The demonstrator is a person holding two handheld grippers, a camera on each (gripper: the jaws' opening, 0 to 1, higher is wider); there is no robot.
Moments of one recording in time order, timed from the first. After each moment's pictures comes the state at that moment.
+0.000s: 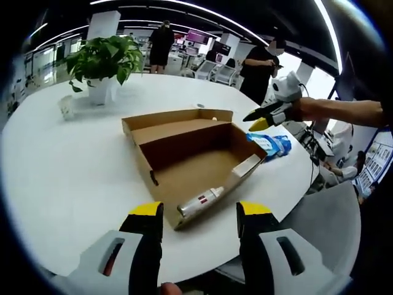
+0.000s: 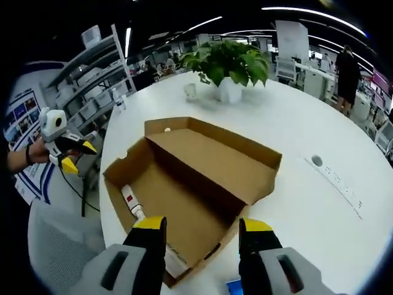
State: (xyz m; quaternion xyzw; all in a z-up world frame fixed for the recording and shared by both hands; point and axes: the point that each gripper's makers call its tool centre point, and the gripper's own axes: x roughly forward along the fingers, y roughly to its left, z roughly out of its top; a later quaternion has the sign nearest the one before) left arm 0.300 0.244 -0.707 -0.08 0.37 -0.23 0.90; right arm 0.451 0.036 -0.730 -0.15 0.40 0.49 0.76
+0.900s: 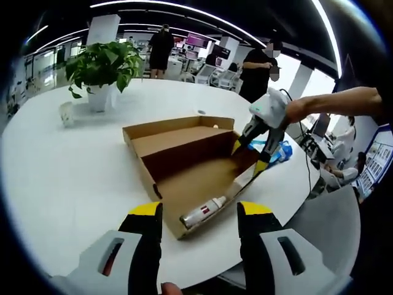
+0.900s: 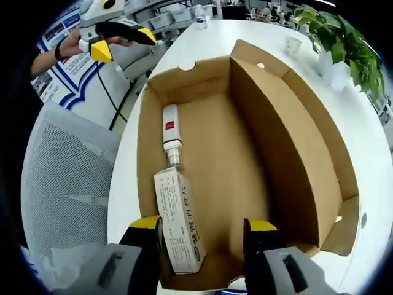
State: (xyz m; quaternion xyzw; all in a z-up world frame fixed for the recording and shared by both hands) left arm 0.314 0.244 -0.696 -0.08 0.35 -0.23 0.90; right arm 0.398 0.057 -0.797 -0.37 0.44 0.63 0.52
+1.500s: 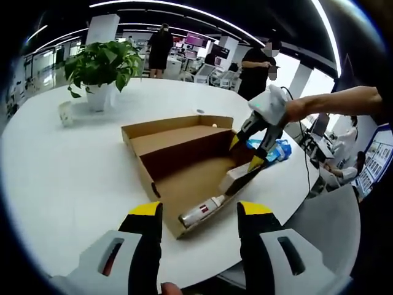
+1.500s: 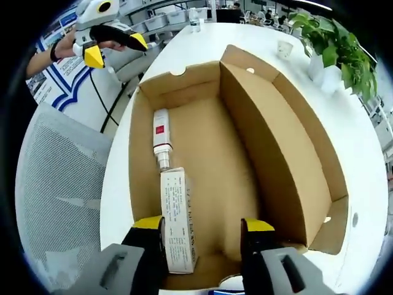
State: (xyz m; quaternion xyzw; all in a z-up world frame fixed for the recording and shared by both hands) left arm 0.313 0.242 -0.698 -0.08 0.35 -0.23 0.90; right arm 0.405 0.061 -0.791 -0.38 0.42 0.62 0.55
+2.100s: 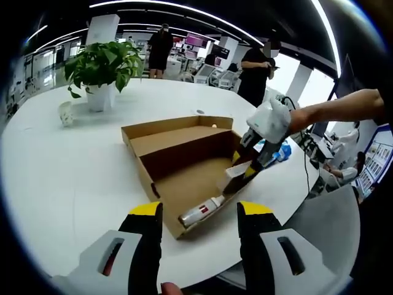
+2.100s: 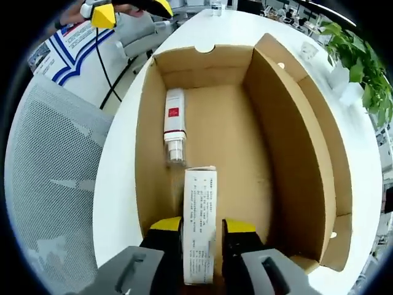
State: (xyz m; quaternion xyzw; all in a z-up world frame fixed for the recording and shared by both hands) left arm 0.312 0.242 -0.697 -0.08 0.35 -0.23 0.90; right arm 0.391 0.064 -0.822 -0.46 0.41 0.61 0.50
